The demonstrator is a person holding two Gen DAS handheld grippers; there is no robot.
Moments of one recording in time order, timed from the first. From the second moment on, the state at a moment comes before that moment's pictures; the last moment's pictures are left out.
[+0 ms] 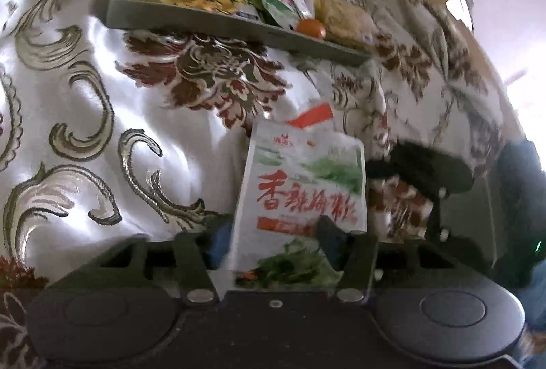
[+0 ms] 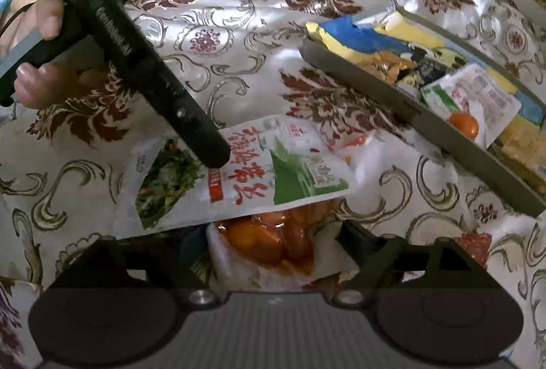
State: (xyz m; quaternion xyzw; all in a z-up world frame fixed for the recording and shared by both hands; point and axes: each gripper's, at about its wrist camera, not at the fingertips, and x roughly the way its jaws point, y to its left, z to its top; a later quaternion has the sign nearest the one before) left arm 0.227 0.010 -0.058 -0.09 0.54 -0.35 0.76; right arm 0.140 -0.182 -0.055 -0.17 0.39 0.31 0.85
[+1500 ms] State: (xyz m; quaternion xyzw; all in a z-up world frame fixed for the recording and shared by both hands) left arm 0.172 0.001 -0.045 -0.25 0.42 -0.22 0.85; right arm 0.181 -0.214 -0.054 -0.18 0.35 0.22 0.89
